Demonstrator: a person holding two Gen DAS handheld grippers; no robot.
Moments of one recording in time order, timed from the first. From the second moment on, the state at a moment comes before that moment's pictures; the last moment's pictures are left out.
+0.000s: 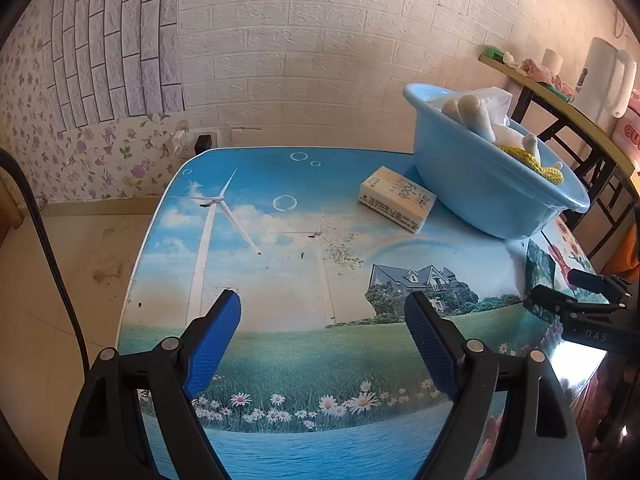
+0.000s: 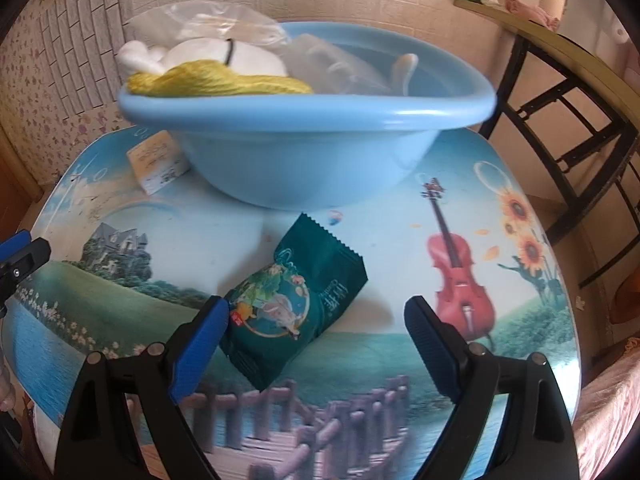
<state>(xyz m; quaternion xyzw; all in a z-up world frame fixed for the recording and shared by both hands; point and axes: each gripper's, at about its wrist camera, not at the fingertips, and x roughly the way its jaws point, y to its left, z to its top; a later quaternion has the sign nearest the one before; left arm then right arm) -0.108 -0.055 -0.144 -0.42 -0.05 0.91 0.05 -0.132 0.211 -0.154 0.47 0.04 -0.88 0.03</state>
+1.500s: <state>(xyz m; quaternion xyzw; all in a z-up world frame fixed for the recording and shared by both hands) -0.224 0.031 -0.161 -0.45 0.09 0.88 0.15 -0.137 0.246 -0.148 0.48 0.02 -0.87 0.07</state>
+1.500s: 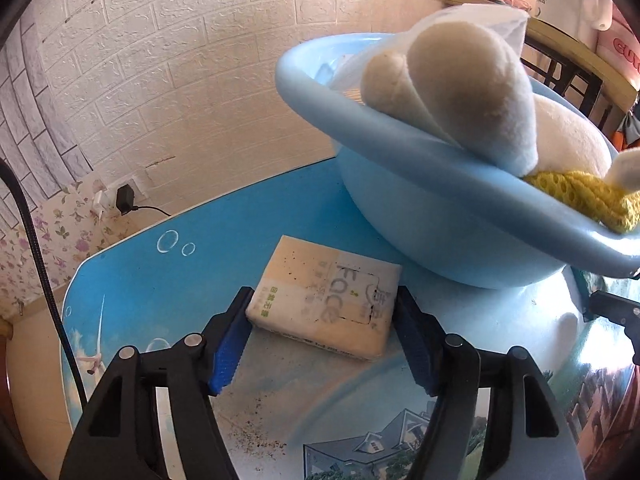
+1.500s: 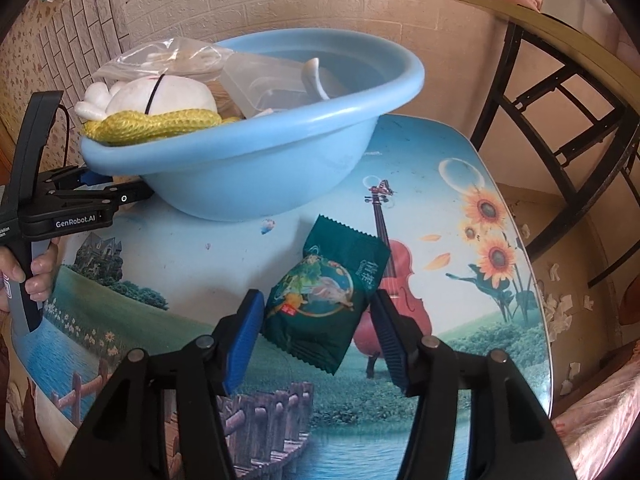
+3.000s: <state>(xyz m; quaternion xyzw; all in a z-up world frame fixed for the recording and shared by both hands) -0.176 0.080 -0.032 -0.31 0.00 0.94 0.17 -0.174 0.239 -0.051 0.29 0.01 -0.94 0.15</state>
